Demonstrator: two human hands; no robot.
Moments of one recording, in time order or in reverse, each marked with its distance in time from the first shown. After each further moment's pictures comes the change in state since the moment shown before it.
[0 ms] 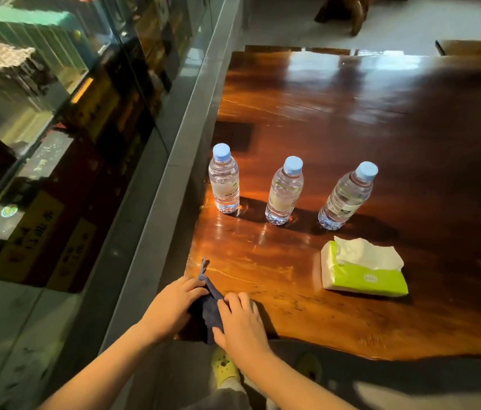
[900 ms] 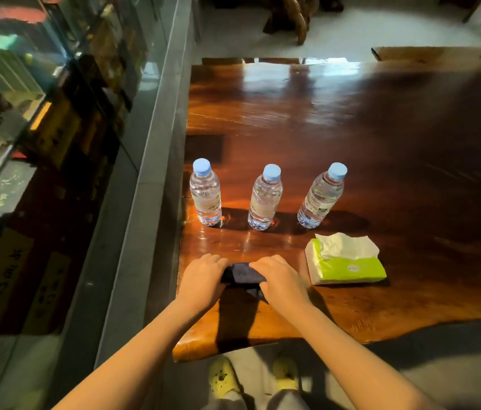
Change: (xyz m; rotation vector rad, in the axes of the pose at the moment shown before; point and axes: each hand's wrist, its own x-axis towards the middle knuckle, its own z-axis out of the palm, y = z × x) left_hand 0.082 0.032 -0.030 0.022 0.102 -0.051; right_hand 0.022 0.068 -0.087 0.300 0.196 0.188
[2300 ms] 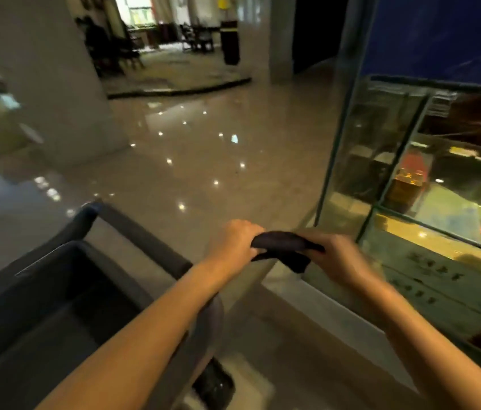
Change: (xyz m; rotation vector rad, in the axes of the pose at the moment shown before) left_hand -0.458 0.328 -0.060 0.040 0.896 -2.079; right_hand -0.309 -0.291 0.031 0.155 -1.063 -2.123
